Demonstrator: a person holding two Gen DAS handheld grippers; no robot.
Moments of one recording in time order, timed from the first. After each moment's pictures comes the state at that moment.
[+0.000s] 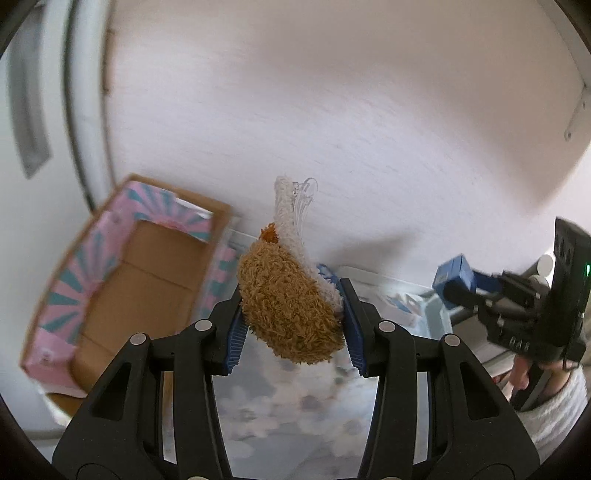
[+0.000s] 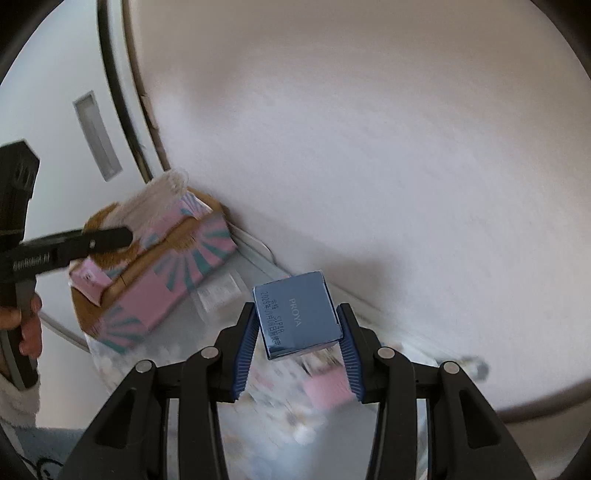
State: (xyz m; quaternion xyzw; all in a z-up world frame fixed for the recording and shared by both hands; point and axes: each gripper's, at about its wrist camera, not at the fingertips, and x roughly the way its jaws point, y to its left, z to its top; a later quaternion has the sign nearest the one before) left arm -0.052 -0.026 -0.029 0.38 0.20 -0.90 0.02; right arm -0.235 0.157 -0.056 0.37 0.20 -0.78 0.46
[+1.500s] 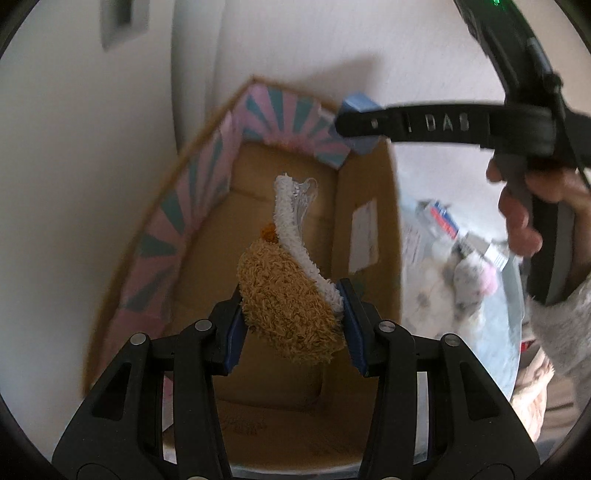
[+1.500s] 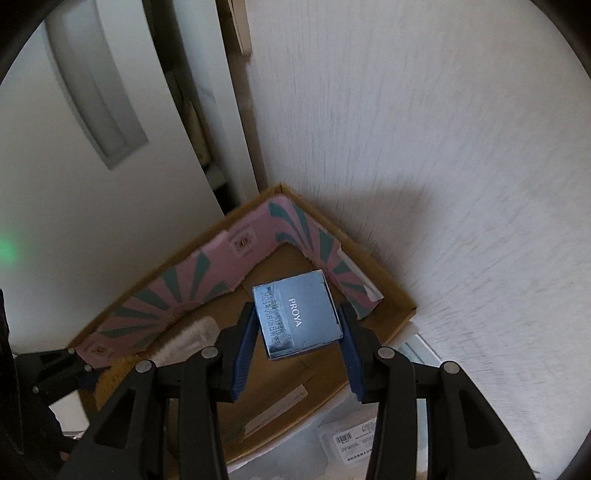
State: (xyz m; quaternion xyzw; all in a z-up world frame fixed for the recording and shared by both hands) left arm -0.025 -0.164 -0.141 0.49 0.20 -0.85 0.04; right arm -0.167 -0.121 -0.137 0.43 0.30 -0.68 0.51
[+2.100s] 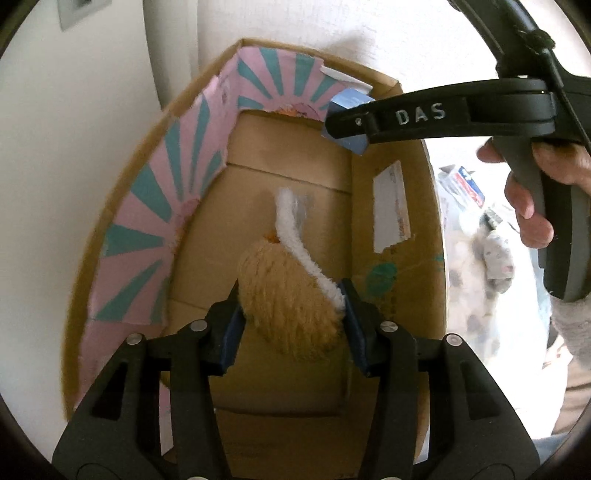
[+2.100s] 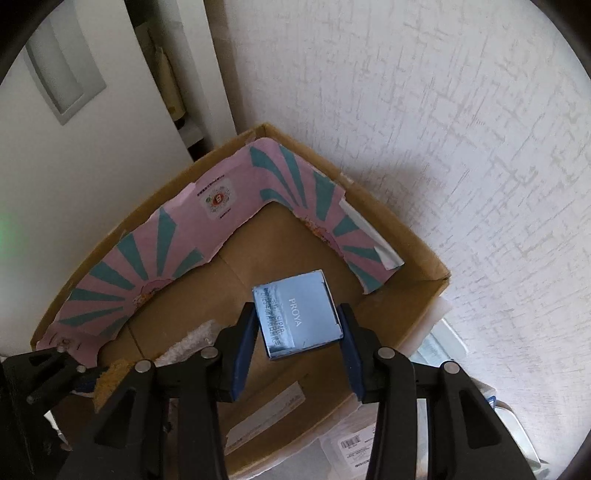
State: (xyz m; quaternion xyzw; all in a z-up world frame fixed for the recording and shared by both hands) left arm -0.041 -0.149 -0.165 0.53 0.14 -0.83 0.06; right arm -0.156 -0.115 -0.184 0.46 0.32 -0.68 0.48
